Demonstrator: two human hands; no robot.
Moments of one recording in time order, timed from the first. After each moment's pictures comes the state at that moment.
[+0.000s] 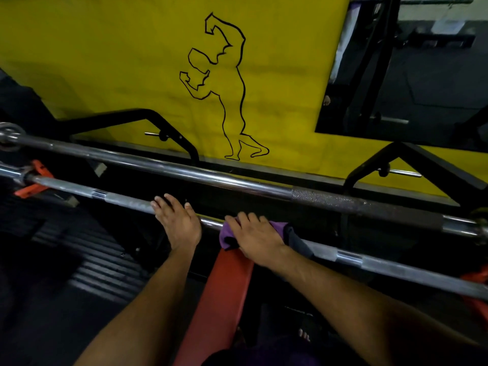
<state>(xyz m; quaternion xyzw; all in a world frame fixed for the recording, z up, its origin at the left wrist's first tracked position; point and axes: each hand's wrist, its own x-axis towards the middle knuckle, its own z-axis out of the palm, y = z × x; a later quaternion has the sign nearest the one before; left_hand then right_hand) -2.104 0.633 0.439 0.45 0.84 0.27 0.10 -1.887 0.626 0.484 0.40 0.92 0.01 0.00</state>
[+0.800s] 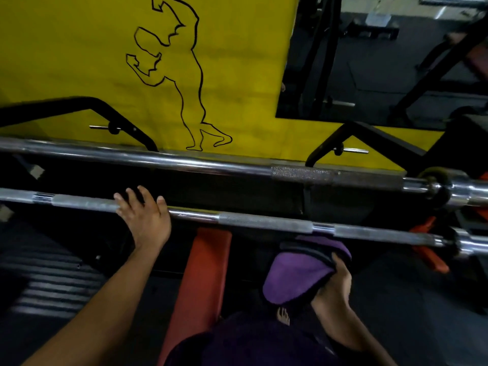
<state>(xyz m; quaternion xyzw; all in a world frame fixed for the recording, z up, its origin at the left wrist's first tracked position) -2.128 0.629 0.434 0.56 0.81 0.19 0.07 -1.768 0.494 0.483 0.58 -0.09 -0.54 -0.60</state>
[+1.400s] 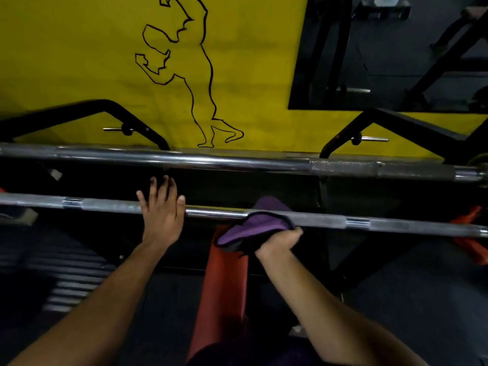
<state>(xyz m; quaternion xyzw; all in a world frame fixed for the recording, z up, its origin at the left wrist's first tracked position) -2.178 0.642 0.448 0.72 0.69 0.11 0.01 -1.928 0.595 0.487 0.39 -0.27 -0.57 -0.67</state>
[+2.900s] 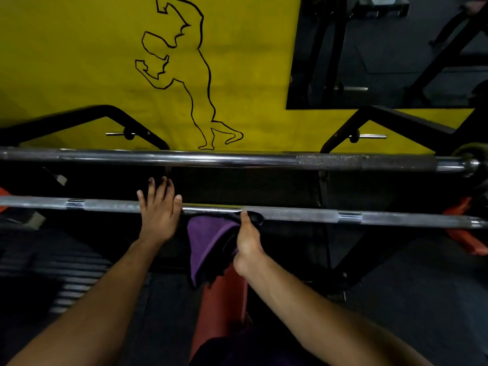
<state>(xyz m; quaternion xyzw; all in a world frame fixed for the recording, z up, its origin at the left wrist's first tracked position) -2.182 0.642 0.447 0.72 0.69 0.11 0.03 -1.970 0.576 0.456 0.55 -0.02 -0.70 -0.45</state>
